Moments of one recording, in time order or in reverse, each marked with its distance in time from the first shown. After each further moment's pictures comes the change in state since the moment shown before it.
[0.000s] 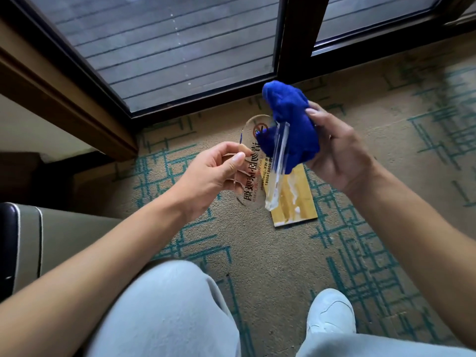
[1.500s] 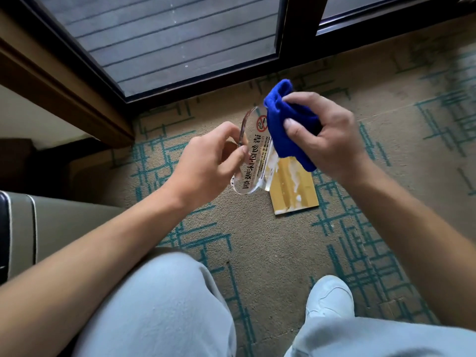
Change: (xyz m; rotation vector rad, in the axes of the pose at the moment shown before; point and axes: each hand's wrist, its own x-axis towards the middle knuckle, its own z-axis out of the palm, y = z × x) left_hand -0.010 0.007 0.003 0.694 0.141 0.301; right_hand -0.005 0.018 -0.002 -1.214 0.228 -0.453
